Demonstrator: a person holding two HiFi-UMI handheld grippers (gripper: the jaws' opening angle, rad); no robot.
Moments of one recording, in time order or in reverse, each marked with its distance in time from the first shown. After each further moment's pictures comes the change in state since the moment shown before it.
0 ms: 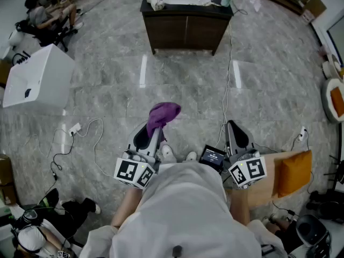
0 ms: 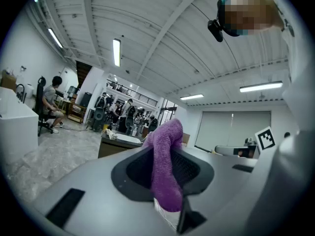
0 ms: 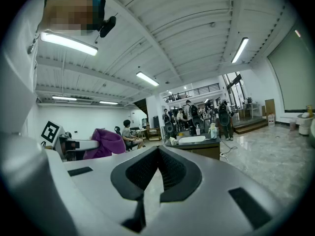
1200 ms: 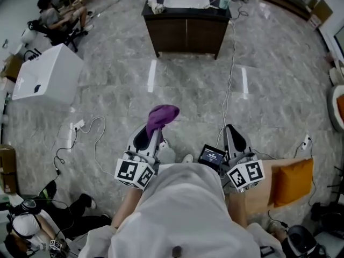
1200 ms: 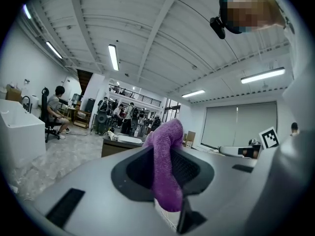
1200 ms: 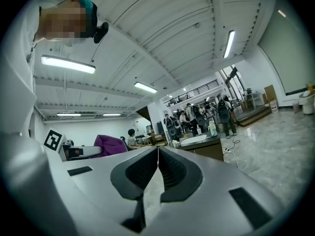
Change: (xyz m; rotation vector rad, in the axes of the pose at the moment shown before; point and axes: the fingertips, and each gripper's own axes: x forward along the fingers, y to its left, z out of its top) left arm 0.020 -0.097 -0.023 0.060 -0.036 0.096; right arm -0.067 -0.079 -0.002 0.108 -0.086 0.095
